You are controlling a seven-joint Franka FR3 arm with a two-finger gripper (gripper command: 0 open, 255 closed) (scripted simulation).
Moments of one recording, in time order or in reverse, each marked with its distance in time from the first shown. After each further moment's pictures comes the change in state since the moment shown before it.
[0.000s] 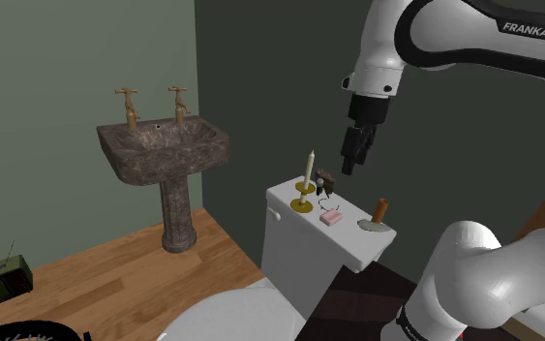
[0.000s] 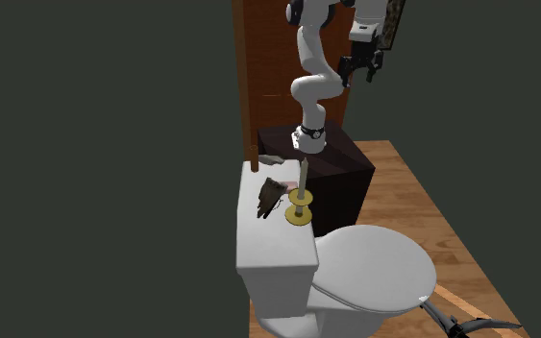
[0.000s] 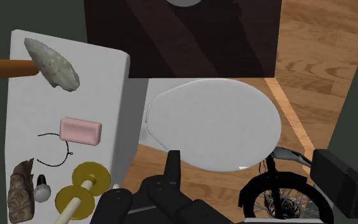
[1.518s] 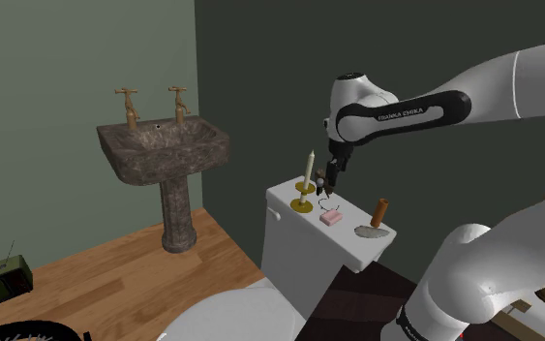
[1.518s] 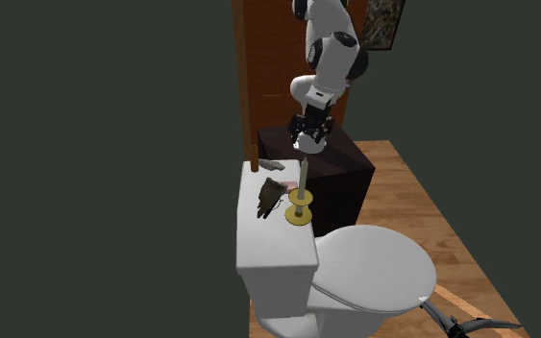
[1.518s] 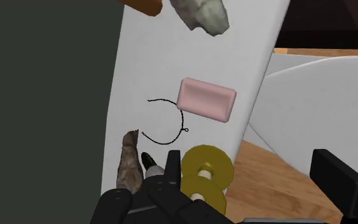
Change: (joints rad) arm -0.157 0.345 -0.180 -0.174 -0.420 0.595 -0.206
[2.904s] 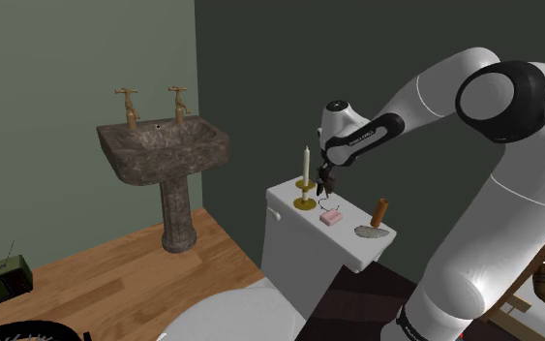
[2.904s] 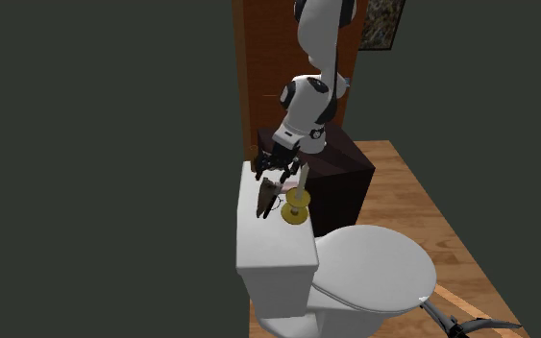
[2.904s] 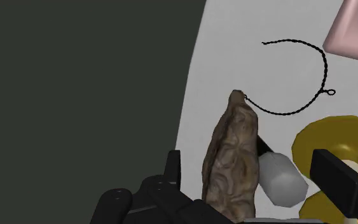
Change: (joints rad) arm -0.109 0.431 -0.112 0.146 -0.235 0.482 0.028
